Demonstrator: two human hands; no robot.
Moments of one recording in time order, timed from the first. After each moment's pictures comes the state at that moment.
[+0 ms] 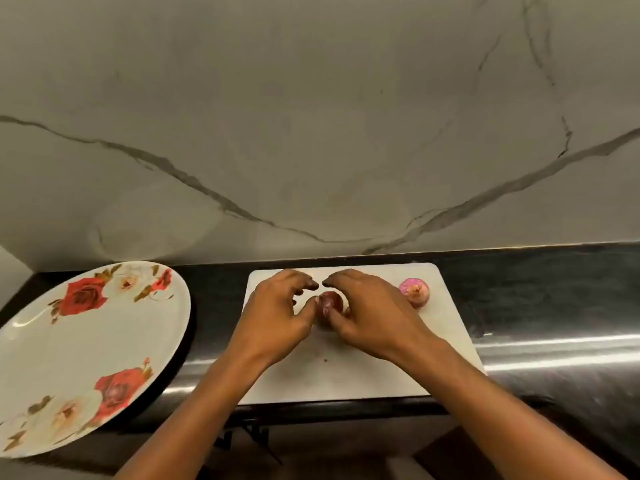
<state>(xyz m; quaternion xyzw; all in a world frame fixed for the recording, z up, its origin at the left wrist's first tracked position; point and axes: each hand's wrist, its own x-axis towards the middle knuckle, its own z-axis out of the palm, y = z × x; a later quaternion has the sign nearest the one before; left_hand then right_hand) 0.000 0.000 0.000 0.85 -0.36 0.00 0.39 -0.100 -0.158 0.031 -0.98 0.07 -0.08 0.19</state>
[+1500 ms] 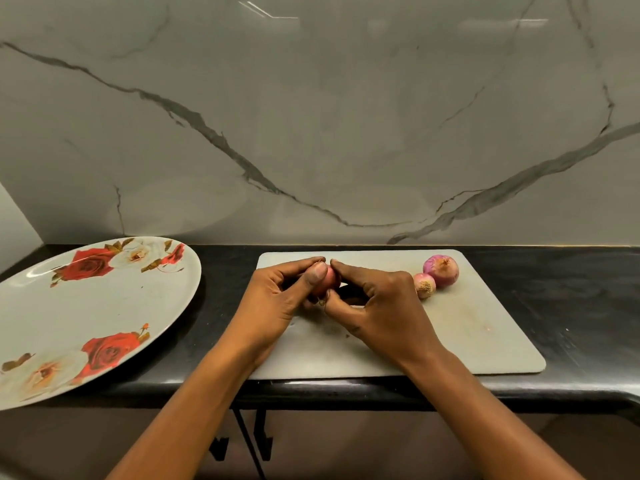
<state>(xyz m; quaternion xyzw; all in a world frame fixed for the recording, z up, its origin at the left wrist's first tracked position) -0.004 0.029 -0.054 0.66 -0.26 -0.16 0.69 -0.096 -0.130 -0.055 -0.87 -0.06 -0.35 0.35</state>
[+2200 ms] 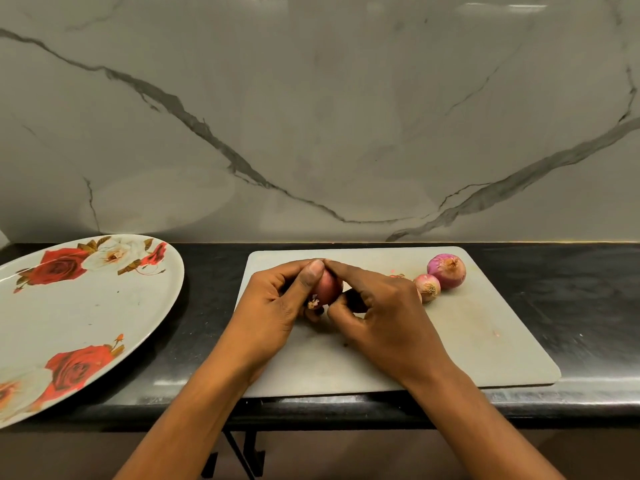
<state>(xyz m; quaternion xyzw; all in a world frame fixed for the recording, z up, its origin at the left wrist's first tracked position) -0.002 0.020 -0.057 0.65 -0.29 -0.16 0.68 -0.092 -0.132 -0.058 -0.89 -0.05 -0.34 0.28</state>
